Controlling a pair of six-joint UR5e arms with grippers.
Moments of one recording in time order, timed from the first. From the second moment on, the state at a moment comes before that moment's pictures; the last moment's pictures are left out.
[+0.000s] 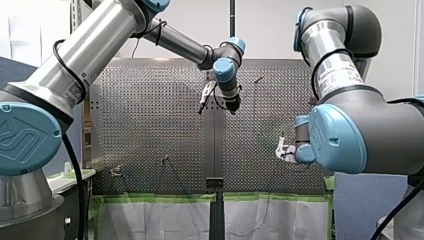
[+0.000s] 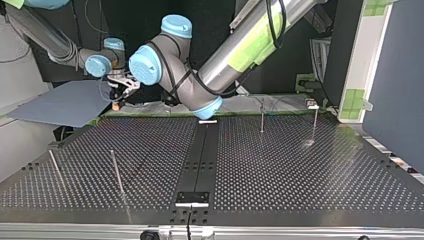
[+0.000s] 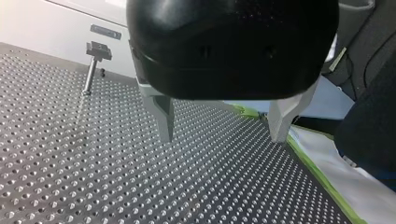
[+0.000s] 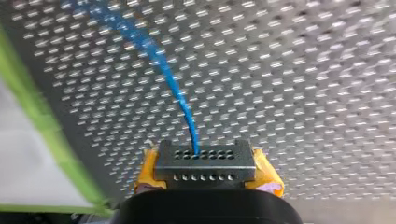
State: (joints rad) left arm -0.78 -2.16 -1.14 -3.46 -2.01 -1.64; right arm 1.74 -0.79 1.73 -0.72 1.56 1.76
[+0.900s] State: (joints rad) left arm -0.76 -2.17 -1.14 -3.41 -1.91 -1.72; right arm 1.76 -1.07 1.64 -0.60 1.52 1.76
